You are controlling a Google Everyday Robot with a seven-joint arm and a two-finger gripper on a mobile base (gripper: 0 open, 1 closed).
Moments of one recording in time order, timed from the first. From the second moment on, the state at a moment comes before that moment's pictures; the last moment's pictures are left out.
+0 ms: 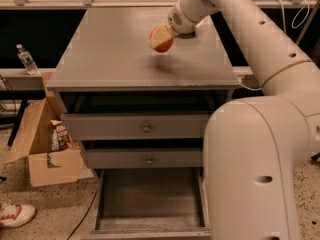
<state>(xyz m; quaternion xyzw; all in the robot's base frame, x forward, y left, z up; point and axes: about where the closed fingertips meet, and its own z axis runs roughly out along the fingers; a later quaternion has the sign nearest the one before) 0.806 -0.017 0.891 -0.40 0.84 0.16 0.33</state>
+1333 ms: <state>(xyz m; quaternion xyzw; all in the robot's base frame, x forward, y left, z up) 0.839 -0.004 0.859 -0.37 0.88 0.12 0.29</state>
